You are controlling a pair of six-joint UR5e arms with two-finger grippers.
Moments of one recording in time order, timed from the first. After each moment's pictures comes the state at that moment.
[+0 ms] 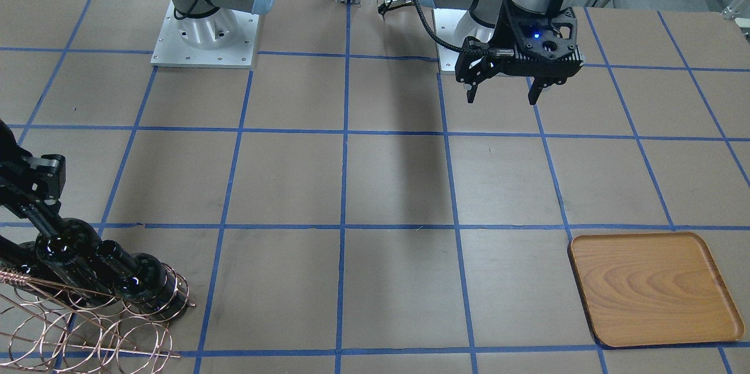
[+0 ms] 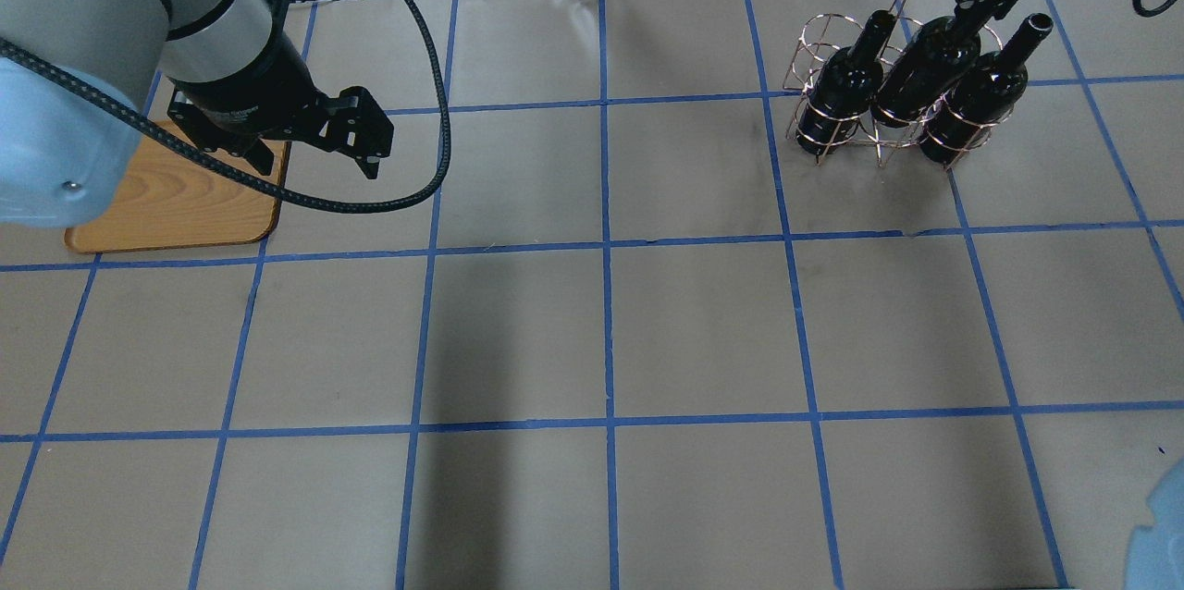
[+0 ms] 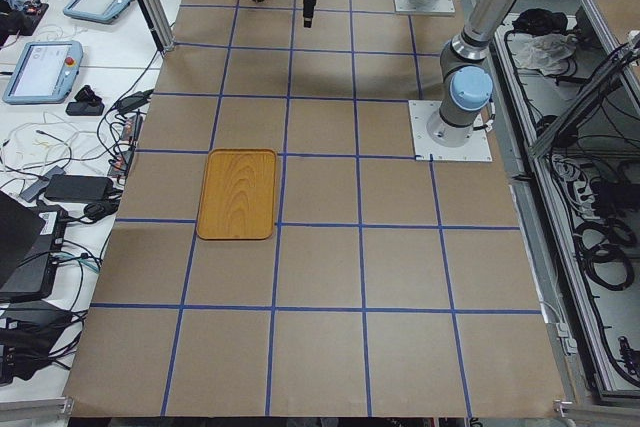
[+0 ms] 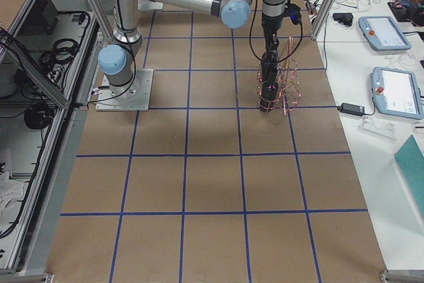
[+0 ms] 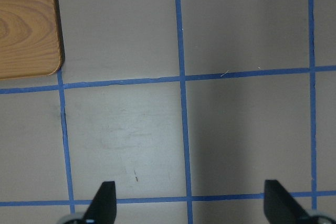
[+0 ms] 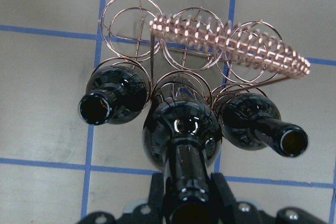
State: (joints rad) left arm -1.62 -1.50 -1.66 -1.47 1.64 0.01; right arm 1.35 -1.34 1.36 -1.73 -1.58 -0.33
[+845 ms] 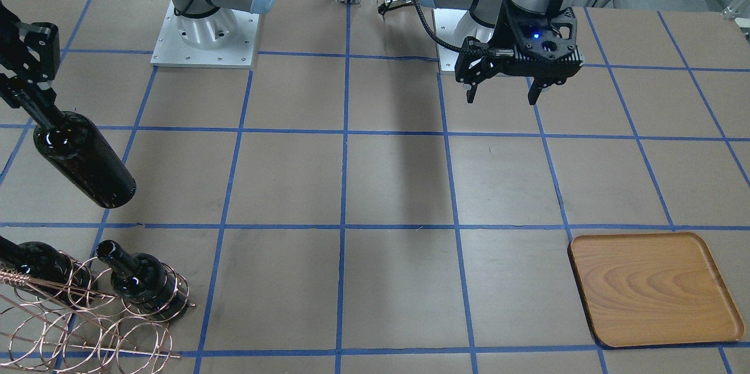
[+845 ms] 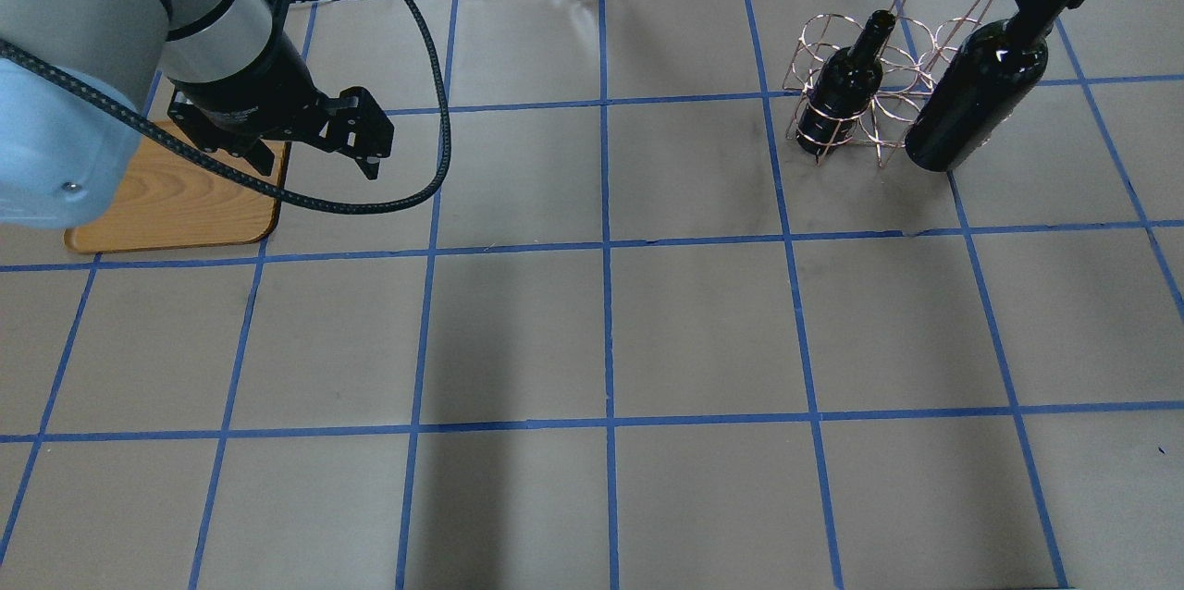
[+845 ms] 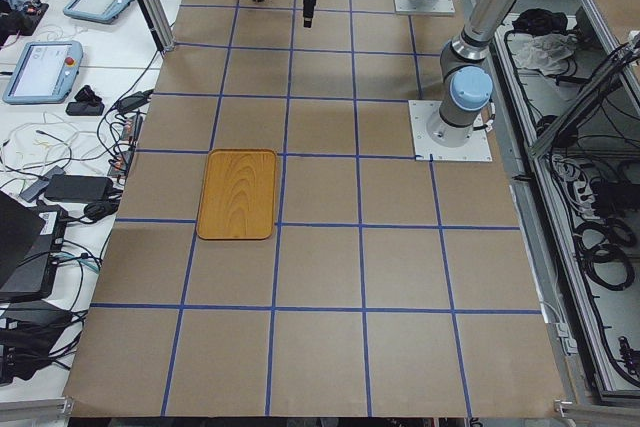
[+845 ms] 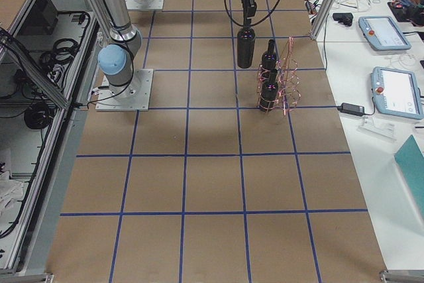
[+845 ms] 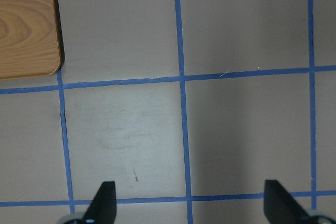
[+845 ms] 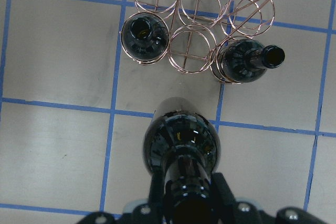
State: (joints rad) left arm -1.62 -1.50 -1.66 -1.47 1.63 0.01; right arm 1.37 -1.51 1.30 -1.45 -1.58 -0.34
